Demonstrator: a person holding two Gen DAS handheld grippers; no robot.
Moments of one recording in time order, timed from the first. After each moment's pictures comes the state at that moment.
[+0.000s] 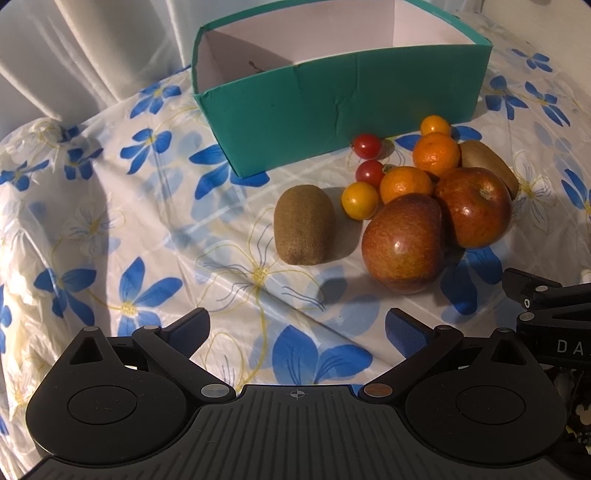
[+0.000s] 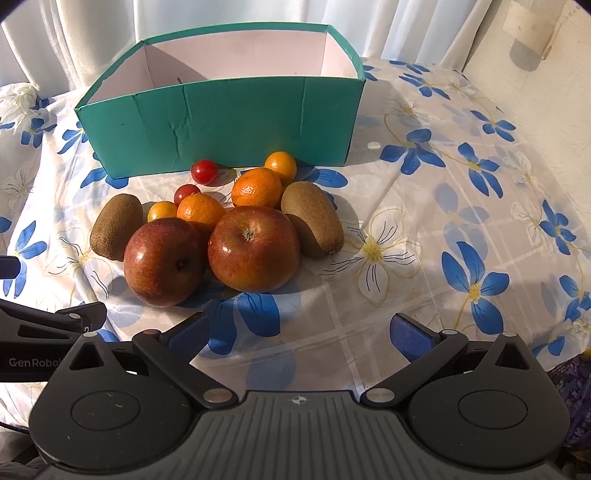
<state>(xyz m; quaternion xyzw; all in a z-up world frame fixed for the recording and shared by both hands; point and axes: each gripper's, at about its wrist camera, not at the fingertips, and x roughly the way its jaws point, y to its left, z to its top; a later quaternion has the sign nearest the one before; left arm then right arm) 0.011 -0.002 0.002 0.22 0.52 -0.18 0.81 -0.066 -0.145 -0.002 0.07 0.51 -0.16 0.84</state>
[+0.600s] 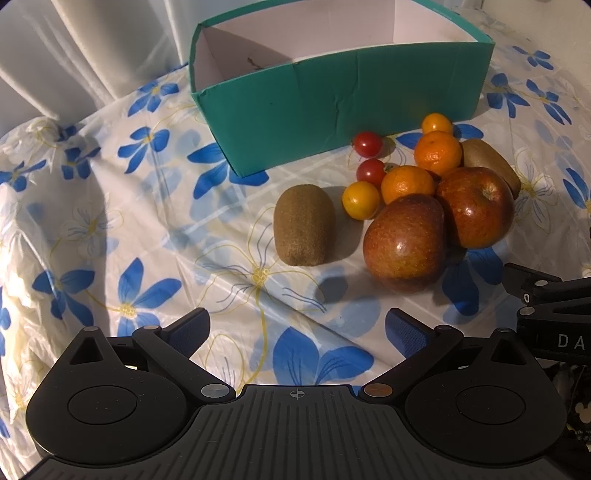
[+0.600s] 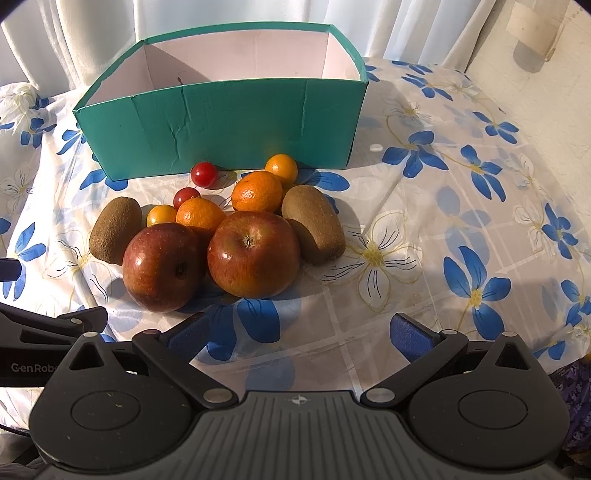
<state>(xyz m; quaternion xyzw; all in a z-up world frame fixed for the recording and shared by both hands) 0.013 -0.003 0.000 0.22 0.52 -0.18 0.80 -0.060 -0.145 -0.002 0.07 0.51 -0.16 0.84</state>
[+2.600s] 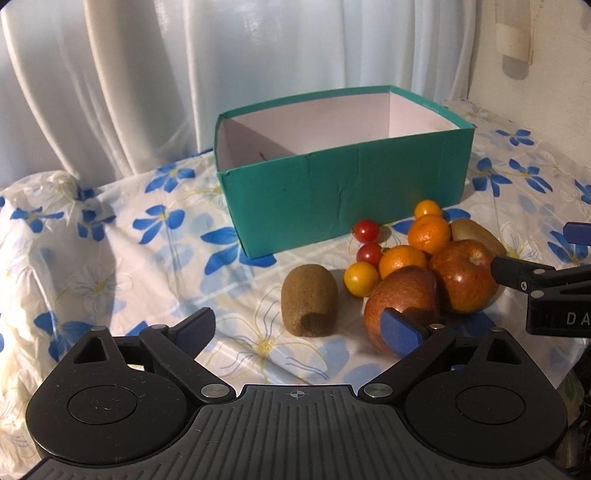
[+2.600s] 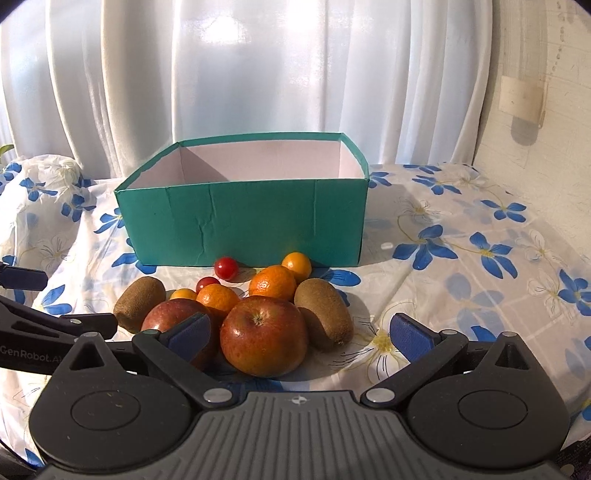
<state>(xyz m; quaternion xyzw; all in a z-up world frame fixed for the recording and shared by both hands) -0.007 0.017 0.006 0.17 0.37 -0.21 0.89 -0.091 -0.156 -0.007 0.06 0.32 -0.13 0.94</state>
